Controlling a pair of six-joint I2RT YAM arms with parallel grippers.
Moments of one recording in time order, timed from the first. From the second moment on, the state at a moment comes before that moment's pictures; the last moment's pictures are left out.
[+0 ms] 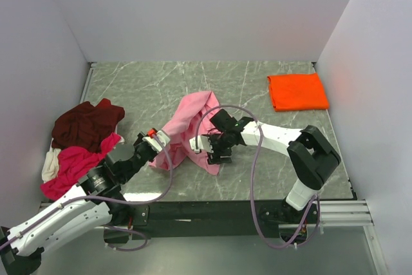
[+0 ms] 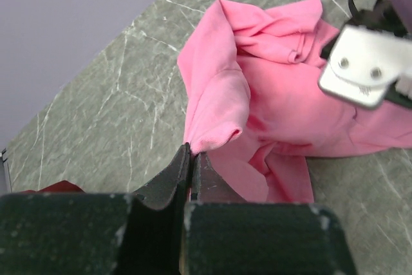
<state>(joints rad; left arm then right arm) -0.85 0.51 0.51 -0.21 -0.29 0.35 0.76 1.66 1.01 -0.54 -0.42 -1.00</state>
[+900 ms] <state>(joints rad) -0.66 0.62 0.70 -0.12 -0.37 0.06 0.89 1.50 0.80 -0.67 -0.33 -1.07</state>
